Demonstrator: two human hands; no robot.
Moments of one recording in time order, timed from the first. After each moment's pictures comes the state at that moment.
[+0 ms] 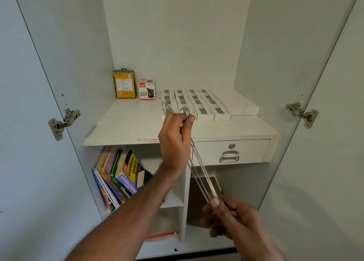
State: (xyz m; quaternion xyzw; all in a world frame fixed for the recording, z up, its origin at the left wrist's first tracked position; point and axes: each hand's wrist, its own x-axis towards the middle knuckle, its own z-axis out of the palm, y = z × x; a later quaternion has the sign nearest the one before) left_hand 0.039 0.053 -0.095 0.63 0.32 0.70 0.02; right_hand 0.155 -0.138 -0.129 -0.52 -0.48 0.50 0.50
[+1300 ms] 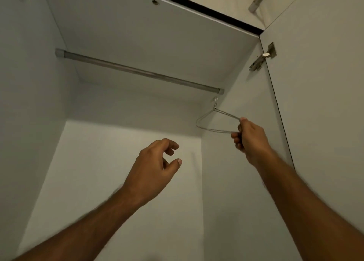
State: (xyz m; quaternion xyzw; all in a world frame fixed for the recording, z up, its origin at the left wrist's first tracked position) left_hand 0.104 0.214 0.281 0.75 0.18 0.64 -0.06; right_hand 0.348 0.152 0.369 -0.36 -0.47 0.04 0.80
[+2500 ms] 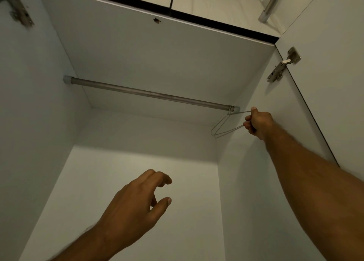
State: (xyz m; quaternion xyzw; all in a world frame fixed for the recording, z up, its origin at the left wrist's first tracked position) left_hand 0.101 0.284 0.300 0.77 0.25 0.54 -0.23; right_hand 0.438 0.264 0.548 -0.36 -0.45 0.04 0.82
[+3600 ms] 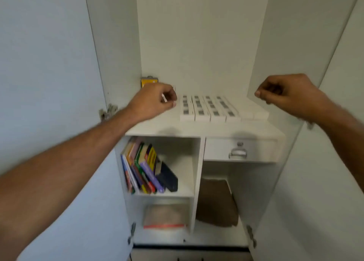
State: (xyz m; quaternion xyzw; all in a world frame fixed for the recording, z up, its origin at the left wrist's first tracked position) left_hand -0.094 0.006 0.039 0.82 0.43 0.38 0.00; right_hand 0.258 -0.075 0.079 -0.56 -0.76 -0.11 0.31
